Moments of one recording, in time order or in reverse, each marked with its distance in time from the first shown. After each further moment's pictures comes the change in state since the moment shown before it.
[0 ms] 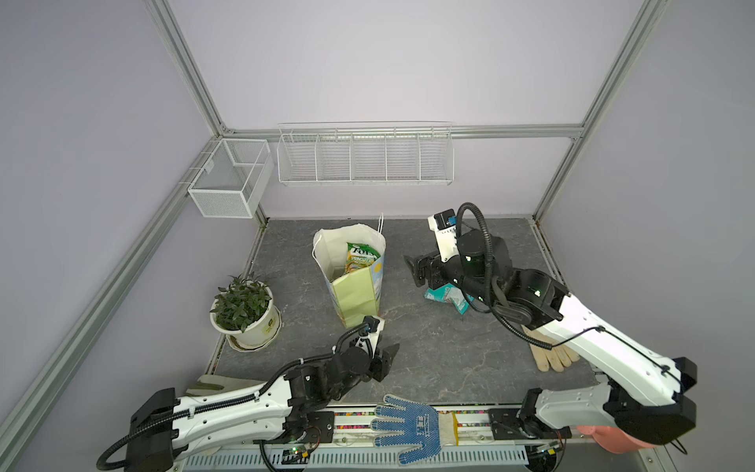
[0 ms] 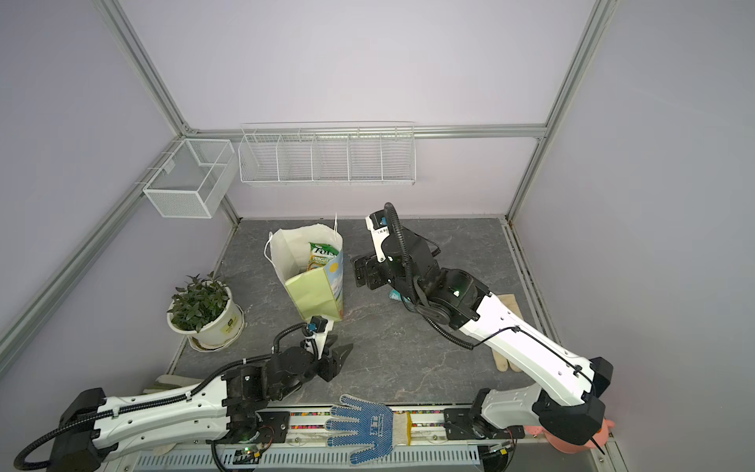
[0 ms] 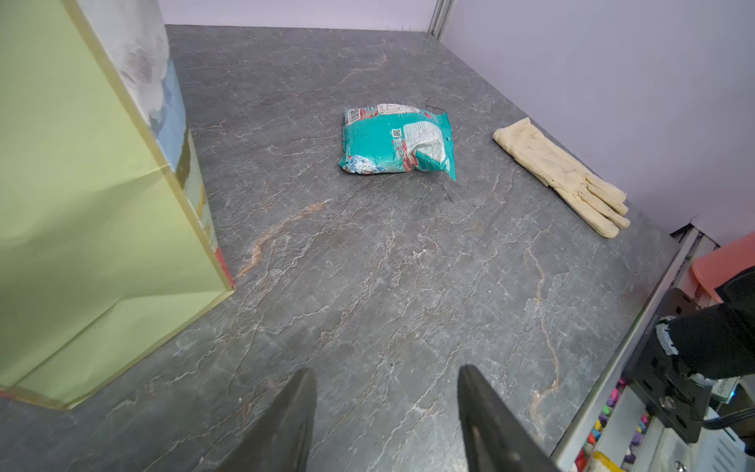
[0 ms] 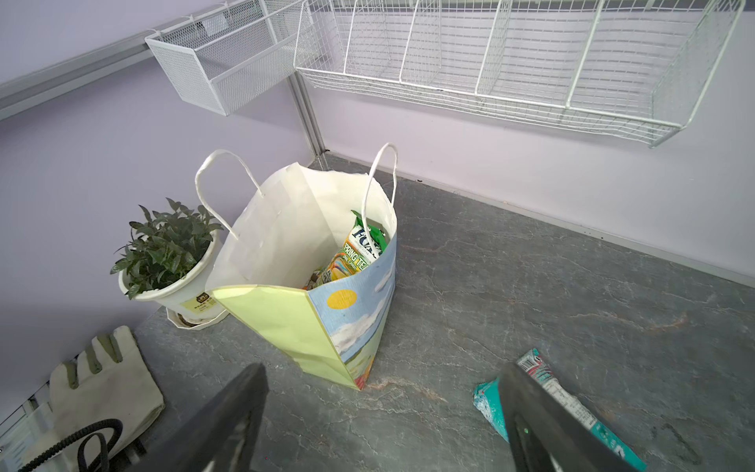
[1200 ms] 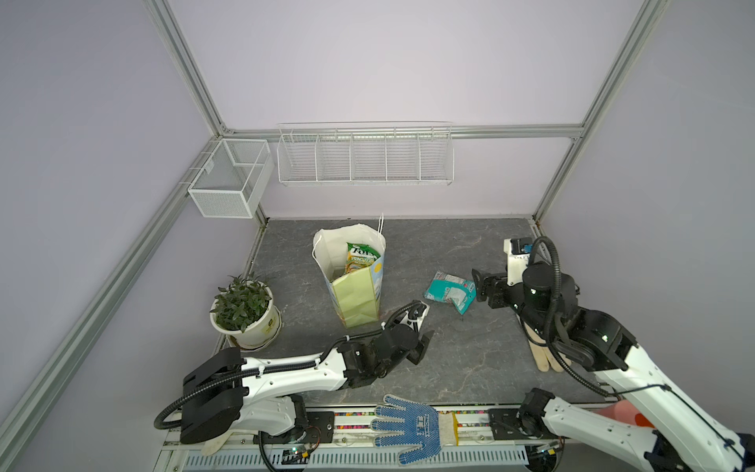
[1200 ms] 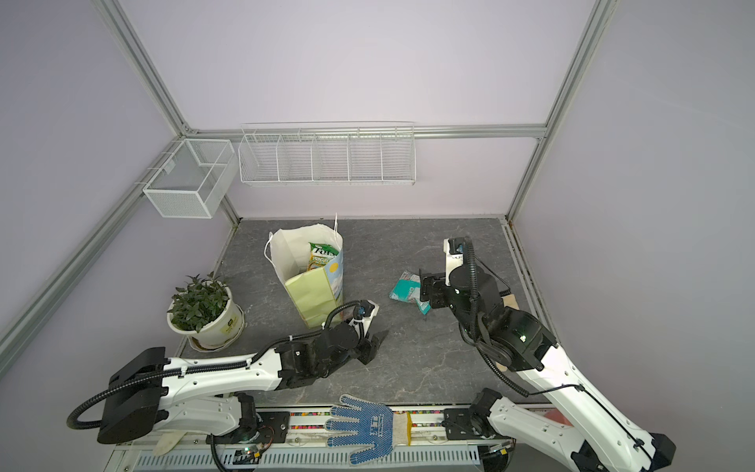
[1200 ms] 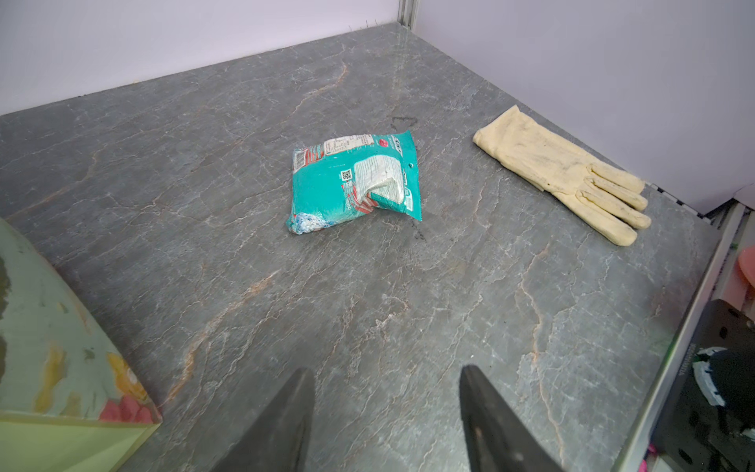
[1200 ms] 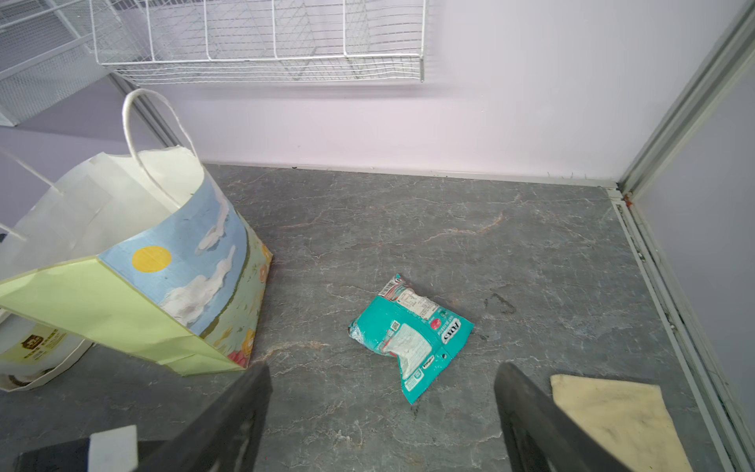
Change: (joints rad) left arm -0.005 0.489 0.343 0.098 0.016 0.155; right arm -0.196 -0.420 -0.354 -0.115 0.157 0.063
